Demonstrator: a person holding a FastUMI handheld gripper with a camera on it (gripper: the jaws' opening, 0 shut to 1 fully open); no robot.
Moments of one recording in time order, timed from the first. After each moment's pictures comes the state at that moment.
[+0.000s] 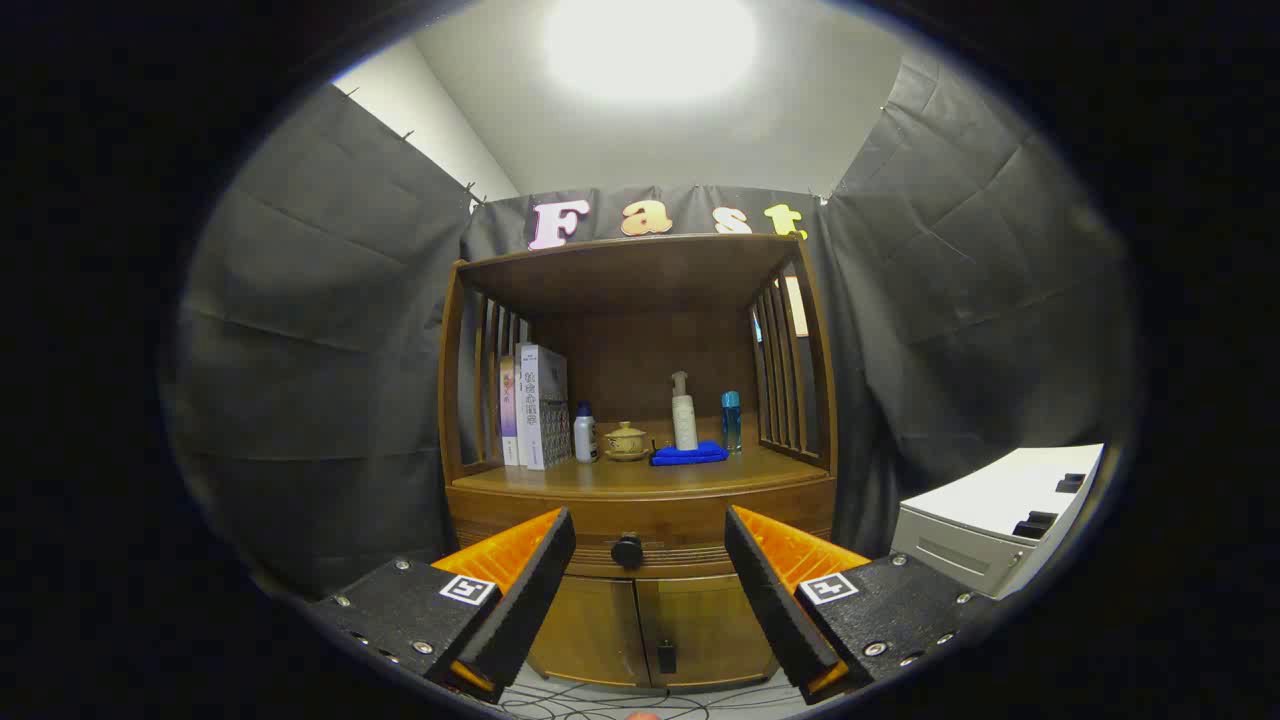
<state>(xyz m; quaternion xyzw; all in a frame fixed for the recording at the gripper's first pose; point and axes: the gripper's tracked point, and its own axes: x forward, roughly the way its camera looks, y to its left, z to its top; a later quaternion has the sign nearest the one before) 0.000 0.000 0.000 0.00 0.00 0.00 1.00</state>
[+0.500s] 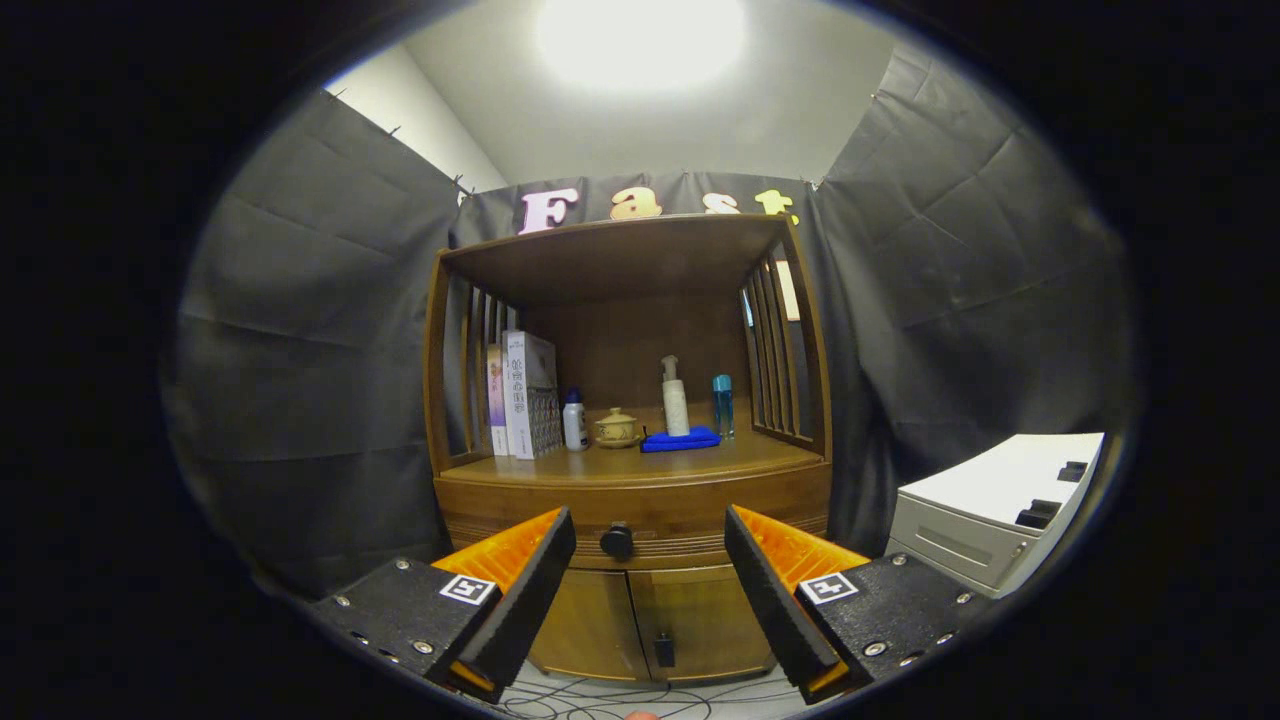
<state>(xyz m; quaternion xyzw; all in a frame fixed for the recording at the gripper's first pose) 0.009 -0.006 -0.007 0.01 0.01 0.00 1.00</state>
